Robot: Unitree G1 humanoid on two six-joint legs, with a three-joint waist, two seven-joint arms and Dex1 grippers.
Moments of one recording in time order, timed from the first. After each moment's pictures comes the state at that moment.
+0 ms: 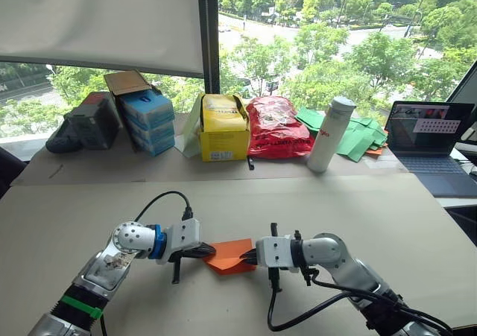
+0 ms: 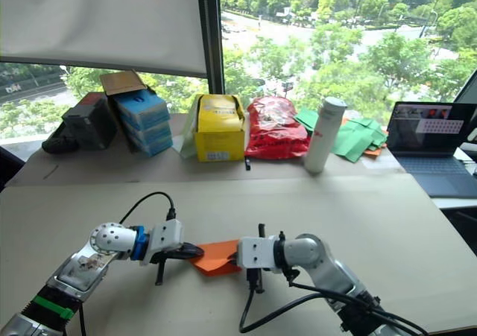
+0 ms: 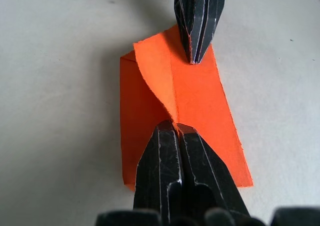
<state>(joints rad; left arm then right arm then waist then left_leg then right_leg) -0.31 0.71 -0.26 0.01 -0.10 0.09 -1.15 -0.37 -0.50 0.45 -0.08 -0.10 -0.01 1.00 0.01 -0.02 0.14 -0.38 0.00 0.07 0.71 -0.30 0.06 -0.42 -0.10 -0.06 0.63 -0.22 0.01</state>
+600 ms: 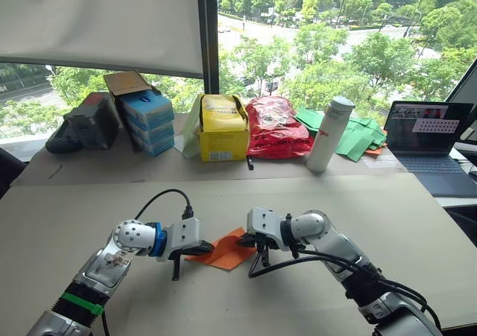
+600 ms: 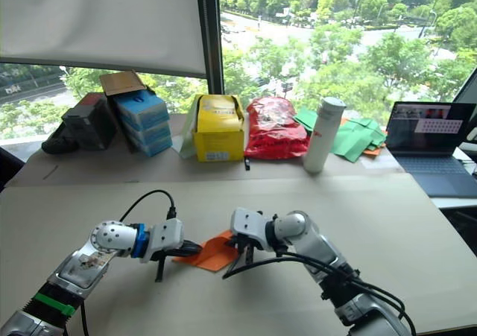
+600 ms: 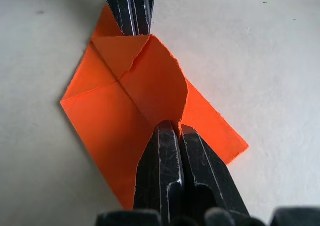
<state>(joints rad) -0.32 0.72 -0.26 0.02 -0.08 0.07 -1.14 -0.55 -0.40 0.45 0.07 -0.05 0.28 1.04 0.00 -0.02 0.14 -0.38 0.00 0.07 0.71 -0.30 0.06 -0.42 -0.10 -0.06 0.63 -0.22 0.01</state>
